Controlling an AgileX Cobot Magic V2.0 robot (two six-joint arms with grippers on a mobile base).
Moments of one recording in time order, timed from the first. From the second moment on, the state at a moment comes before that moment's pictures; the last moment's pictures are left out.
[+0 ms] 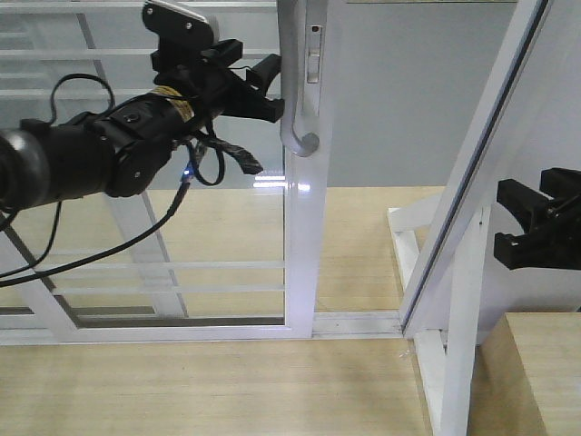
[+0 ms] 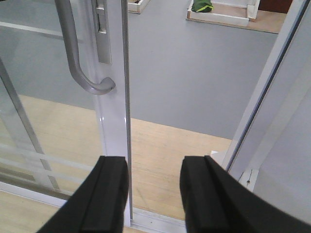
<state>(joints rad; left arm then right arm) -0.48 1.84 -1.18 0.18 -0.53 -0.12 0.31 0.78 -0.55 -0.22 0.27 0.19</state>
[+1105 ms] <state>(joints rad) -0.45 2.09 -1.46 0.20 -0.46 -0.13 0.31 0.78 -0.55 -0.22 0.30 0.19</state>
